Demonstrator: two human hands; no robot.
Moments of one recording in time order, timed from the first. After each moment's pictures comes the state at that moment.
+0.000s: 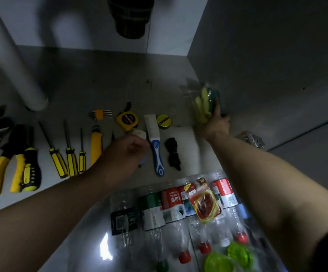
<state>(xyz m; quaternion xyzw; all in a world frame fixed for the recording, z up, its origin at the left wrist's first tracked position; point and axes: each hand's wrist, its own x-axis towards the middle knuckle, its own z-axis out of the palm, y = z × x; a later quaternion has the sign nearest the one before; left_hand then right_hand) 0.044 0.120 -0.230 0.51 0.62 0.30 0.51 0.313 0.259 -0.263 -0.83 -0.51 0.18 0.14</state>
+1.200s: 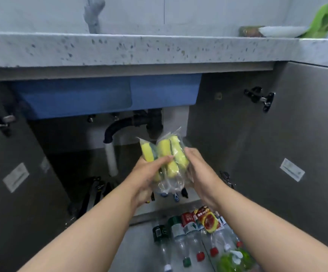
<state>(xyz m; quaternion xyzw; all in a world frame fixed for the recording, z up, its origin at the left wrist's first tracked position) 0.045 -0.070 0.063 0.38 0.50 0.47 0.63 0.209 -0.070 0.057 -0.46 -0.51 0.58 0.44</state>
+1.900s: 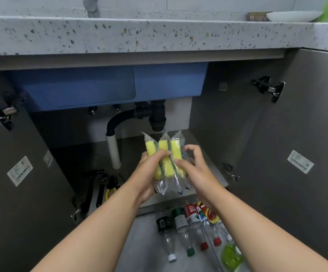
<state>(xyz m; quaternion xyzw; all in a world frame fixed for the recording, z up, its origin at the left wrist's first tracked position) 0.034 -0.074 0.048 0.35 0.48 0.49 0.64 0.190 -0.072 0.028 -0.45 -0.55 0.51 0.47</state>
